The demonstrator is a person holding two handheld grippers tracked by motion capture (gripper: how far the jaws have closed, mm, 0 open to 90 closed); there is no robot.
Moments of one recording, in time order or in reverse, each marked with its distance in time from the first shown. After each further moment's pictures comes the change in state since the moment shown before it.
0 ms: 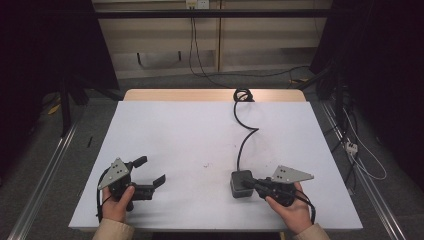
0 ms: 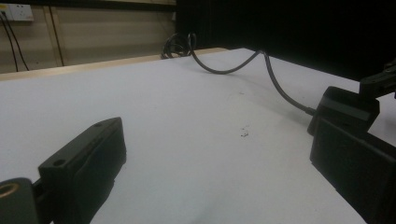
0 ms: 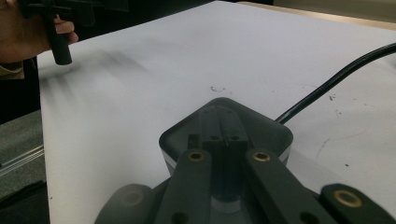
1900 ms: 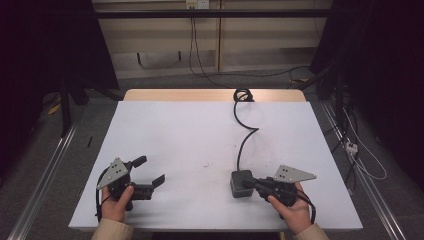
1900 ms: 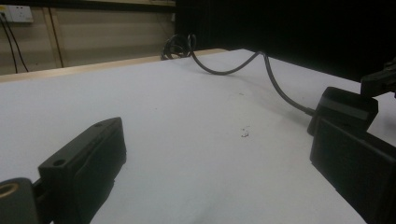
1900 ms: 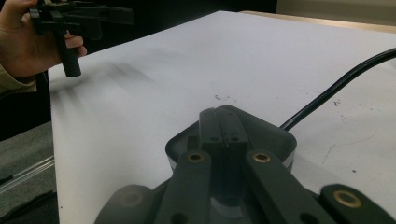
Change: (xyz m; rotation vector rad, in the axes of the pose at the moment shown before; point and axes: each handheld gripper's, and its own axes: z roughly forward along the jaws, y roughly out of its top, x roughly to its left) left arm 0.002 0.000 -0.001 -0.004 -0.001 0.001; right arm -0.002 -0.001 -0.001 -0.044 0.024 0.031
